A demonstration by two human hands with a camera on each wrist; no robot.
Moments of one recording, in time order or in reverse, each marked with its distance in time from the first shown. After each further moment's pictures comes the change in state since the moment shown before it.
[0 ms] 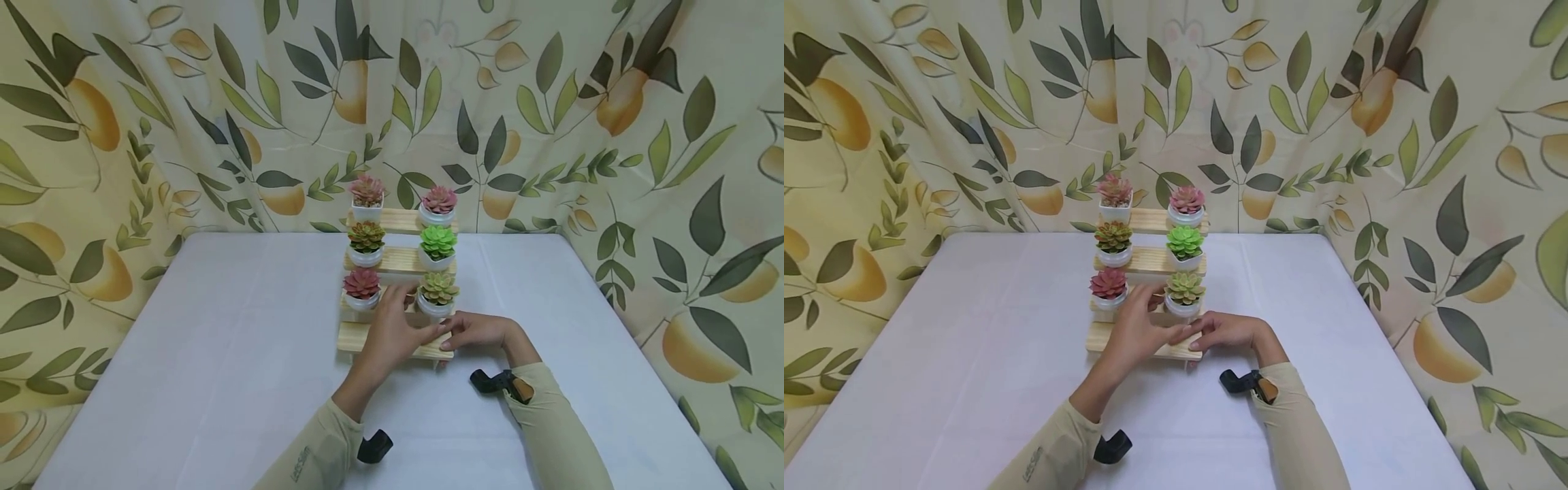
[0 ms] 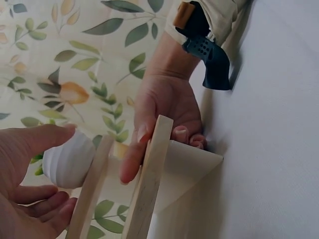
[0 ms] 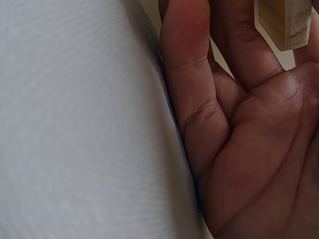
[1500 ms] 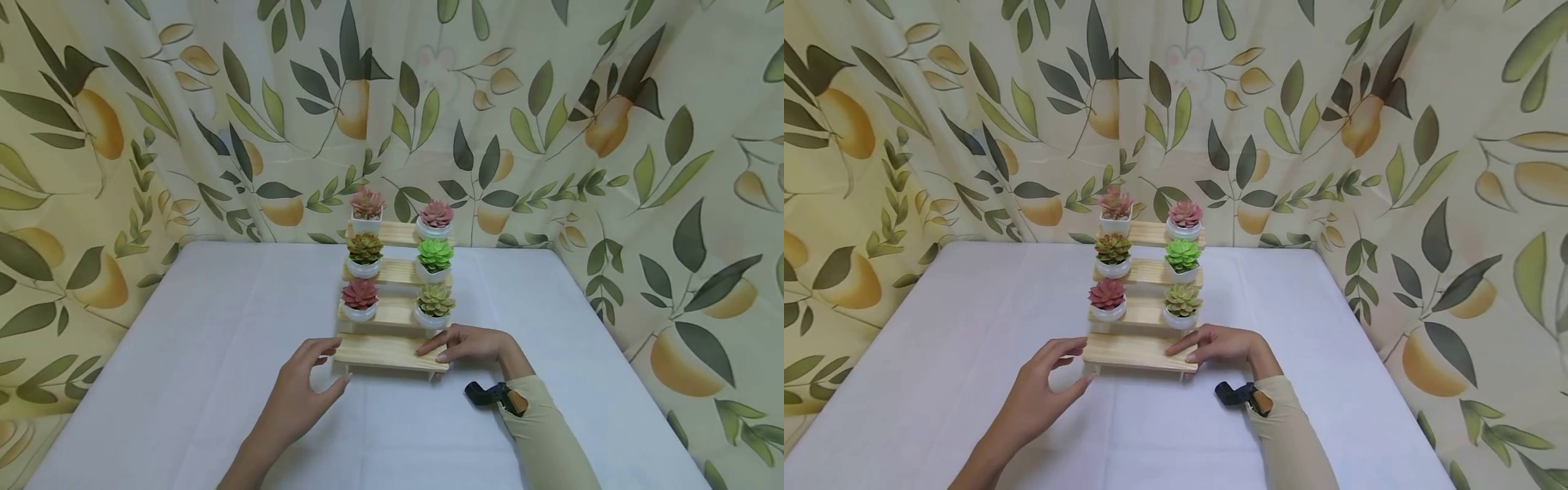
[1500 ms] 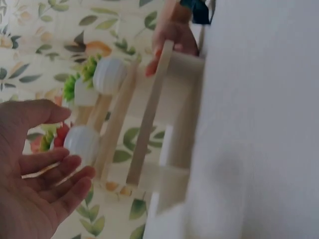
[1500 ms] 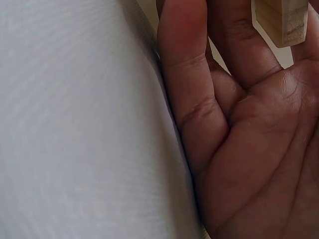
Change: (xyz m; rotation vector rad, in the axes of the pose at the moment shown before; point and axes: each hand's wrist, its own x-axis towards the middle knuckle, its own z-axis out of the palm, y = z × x) left_hand -0.098 -0.061 -0.093 0.030 0.078 0.129; right_hand 0.000 0.005 0.002 0.077 -0.194 -0.240
